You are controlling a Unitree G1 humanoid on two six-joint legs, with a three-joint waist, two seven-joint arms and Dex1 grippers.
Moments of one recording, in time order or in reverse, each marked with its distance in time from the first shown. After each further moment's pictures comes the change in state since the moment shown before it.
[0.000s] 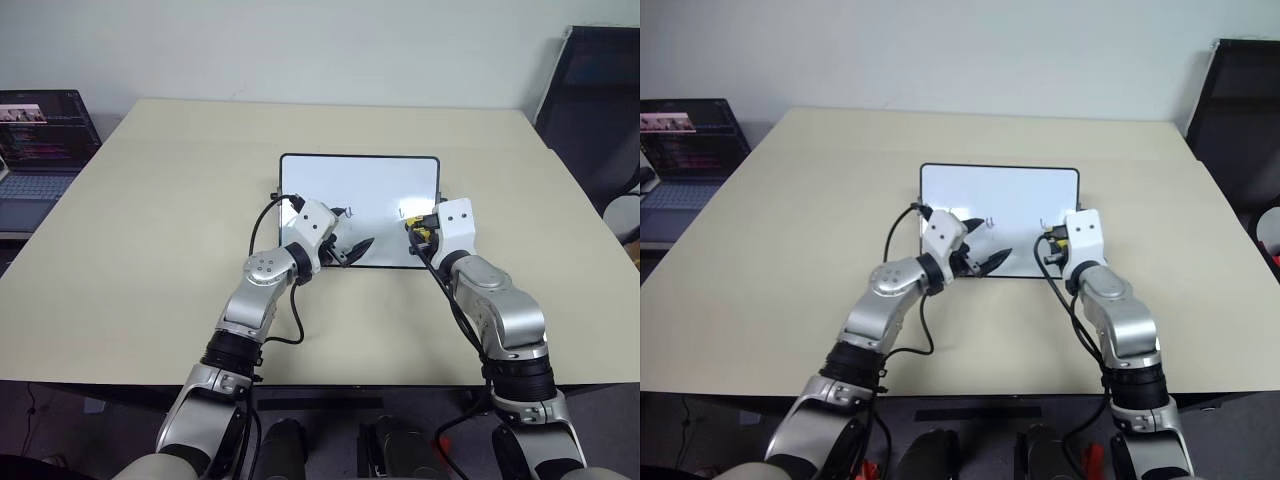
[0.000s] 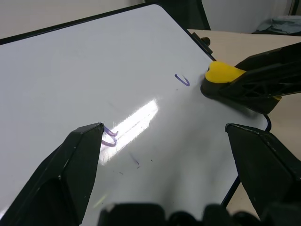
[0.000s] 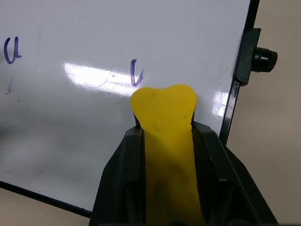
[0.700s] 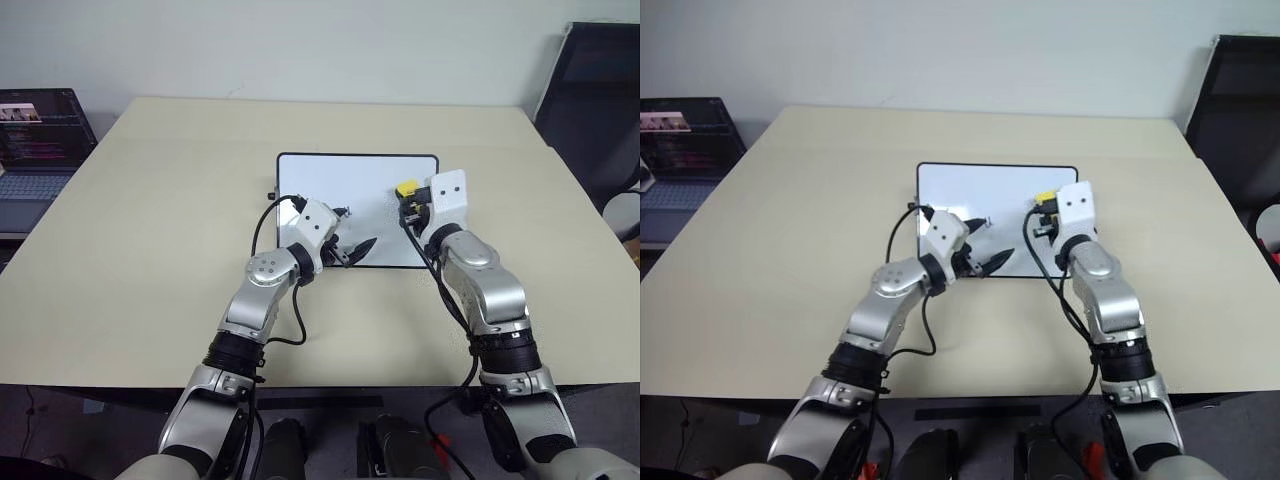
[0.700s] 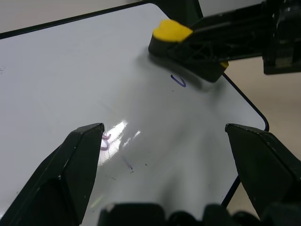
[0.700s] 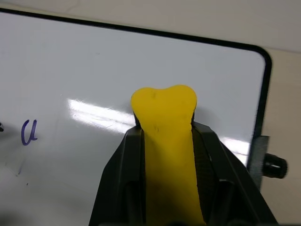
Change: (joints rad) left arm 0.002 -0.011 0.000 -0.001 0.000 0.000 0.000; right arm -0.148 0.021 0.050 0.218 -0.059 -0.260 0.035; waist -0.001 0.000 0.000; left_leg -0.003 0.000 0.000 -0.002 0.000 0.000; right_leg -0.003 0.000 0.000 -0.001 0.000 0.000
